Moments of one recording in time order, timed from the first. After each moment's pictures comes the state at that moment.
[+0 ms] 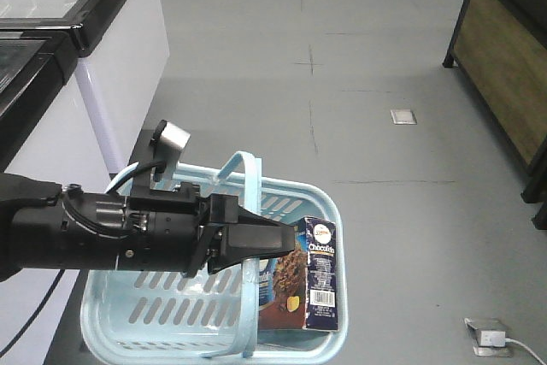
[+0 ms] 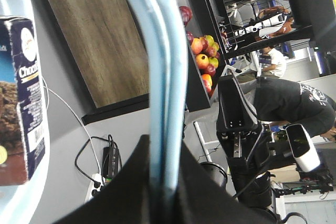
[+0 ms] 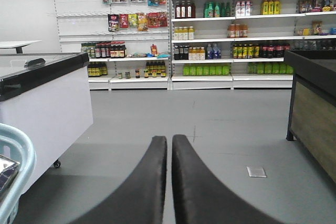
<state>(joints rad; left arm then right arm) -0.45 1.43 -0.80 -1.66 0.89 0.86 0.08 -0.01 0.03 -0.03 0.00 0.07</state>
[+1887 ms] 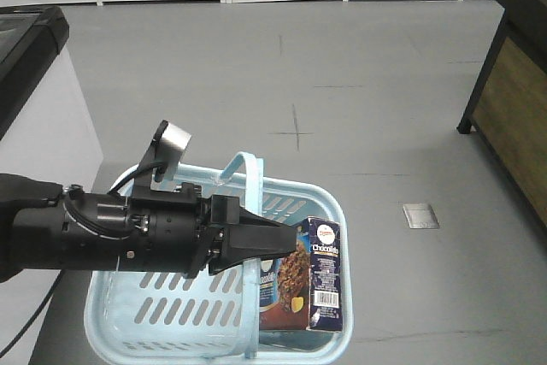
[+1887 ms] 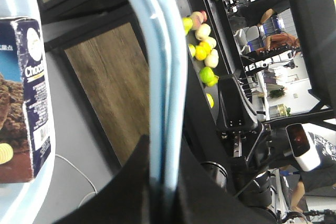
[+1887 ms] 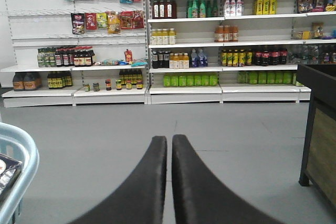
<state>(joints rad) -0.45 1.43 -0.80 -1.66 0.89 0.86 0.08 -0.01 0.03 -0.03 0.00 0.07</state>
